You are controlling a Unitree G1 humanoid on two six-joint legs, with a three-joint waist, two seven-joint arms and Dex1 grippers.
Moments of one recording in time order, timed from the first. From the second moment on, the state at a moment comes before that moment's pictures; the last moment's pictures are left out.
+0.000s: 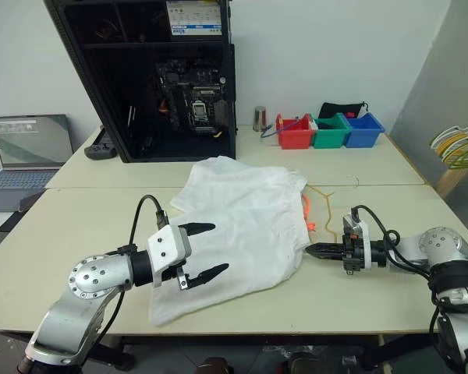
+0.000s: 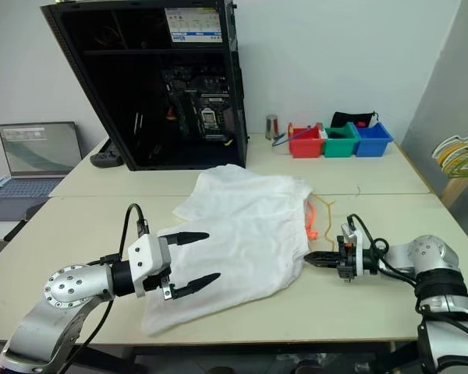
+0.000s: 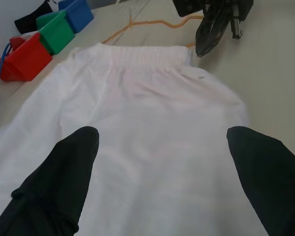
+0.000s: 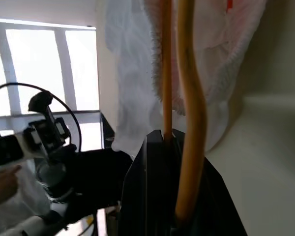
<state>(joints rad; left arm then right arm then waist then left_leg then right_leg) 0.03 0.72 0.02 -0.46 -0.29 0.21 -0.93 -0.54 -0.65 0.00 0.44 1.10 1.43 0.65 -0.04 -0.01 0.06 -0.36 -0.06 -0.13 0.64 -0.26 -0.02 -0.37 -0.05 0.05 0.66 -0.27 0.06</state>
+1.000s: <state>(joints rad) -1.25 0.73 -0.27 0.82 -0.06 -0.09 -1.42 -0.68 -0.74 0.42 -0.08 0.02 0.53 0.72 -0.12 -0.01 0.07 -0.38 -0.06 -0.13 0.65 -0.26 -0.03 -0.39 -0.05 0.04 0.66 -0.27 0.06</state>
